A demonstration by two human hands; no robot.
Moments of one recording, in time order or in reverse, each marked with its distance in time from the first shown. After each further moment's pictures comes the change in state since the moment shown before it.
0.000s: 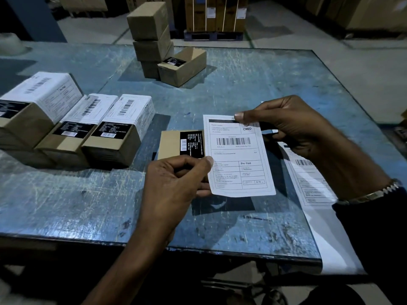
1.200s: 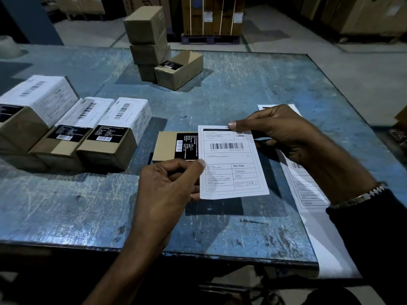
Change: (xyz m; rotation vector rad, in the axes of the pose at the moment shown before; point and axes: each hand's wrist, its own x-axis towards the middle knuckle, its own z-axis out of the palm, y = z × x) left_hand -0.001 0.003 0.003 -0.046 0.040 -0.011; right_hand 0.001 0.005 0.006 0.031 -0.020 0.086
